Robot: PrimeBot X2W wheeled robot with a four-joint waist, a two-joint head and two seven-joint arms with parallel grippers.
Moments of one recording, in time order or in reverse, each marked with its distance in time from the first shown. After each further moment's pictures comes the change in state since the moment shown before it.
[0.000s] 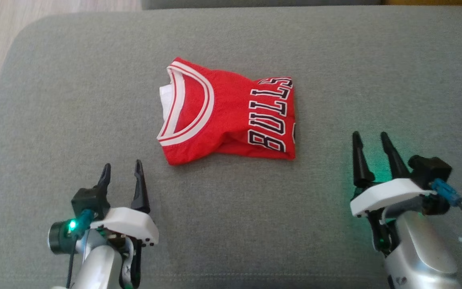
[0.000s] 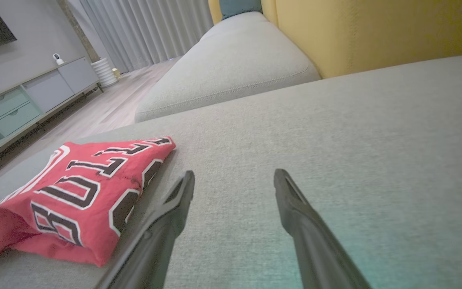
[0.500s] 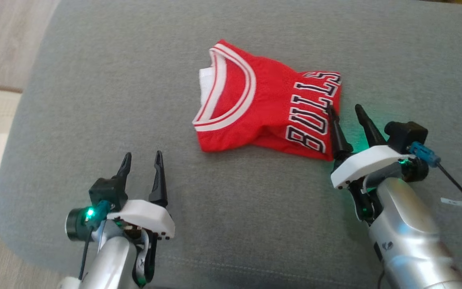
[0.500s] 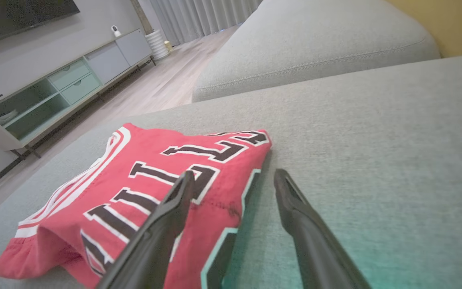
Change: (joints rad) left arm -0.041 0.000 -0.101 -0.011 -0.039 -0.002 0.000; right arm -0.199 -0.001 0.153 0.169 0.087 0.000 0.000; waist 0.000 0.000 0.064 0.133
